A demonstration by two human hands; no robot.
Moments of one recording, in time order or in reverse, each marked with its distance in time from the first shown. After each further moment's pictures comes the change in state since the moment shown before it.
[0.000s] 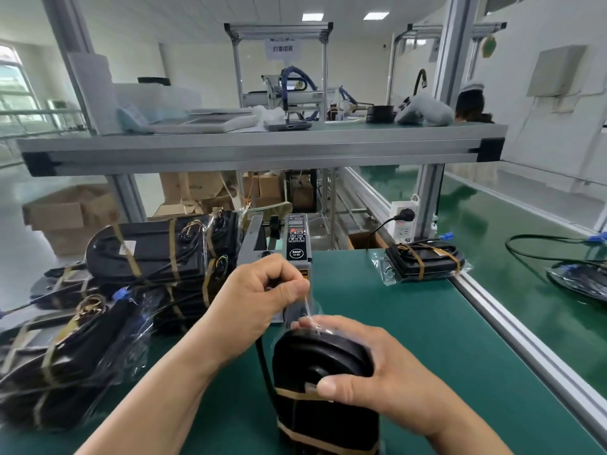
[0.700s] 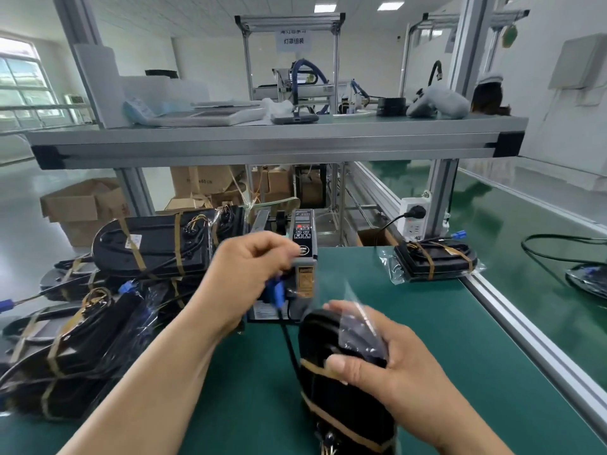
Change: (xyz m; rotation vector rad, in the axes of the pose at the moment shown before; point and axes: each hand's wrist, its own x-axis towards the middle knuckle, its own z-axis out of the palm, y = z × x) left_hand 0.026 -0.012 -0.010 -0.055 0.186 -0.124; right_hand -0.006 0.005 -0.002 -0.043 0.236 0.056
